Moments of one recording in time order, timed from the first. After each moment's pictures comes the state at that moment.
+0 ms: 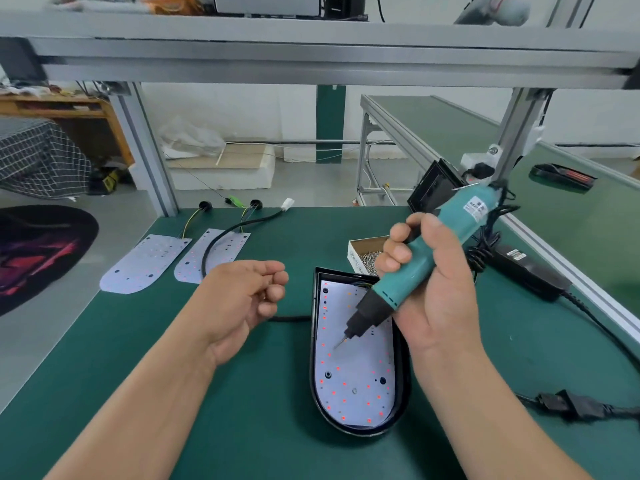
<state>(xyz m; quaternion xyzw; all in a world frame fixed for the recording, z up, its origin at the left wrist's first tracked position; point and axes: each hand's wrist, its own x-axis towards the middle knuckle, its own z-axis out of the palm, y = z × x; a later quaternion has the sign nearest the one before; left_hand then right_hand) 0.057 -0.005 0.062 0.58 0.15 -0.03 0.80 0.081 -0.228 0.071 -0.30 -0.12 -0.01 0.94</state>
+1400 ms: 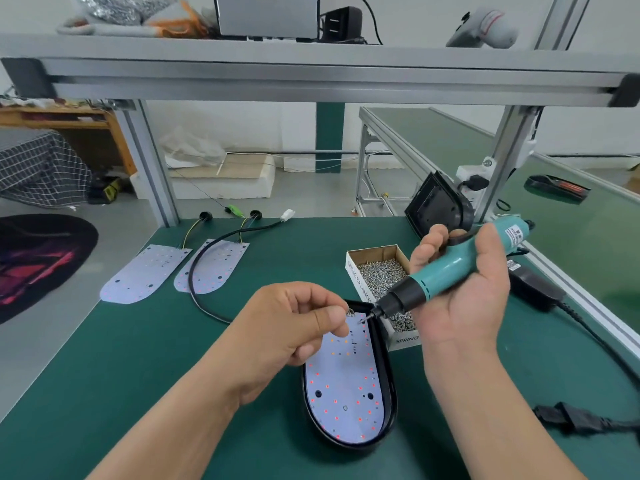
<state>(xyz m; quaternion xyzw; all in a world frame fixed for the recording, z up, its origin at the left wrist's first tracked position) 0.024 -0.039 0.069 0.70 -0.06 -0.09 0.71 0.085 -0.251 0.082 -0.19 0.00 -0.12 0.97</state>
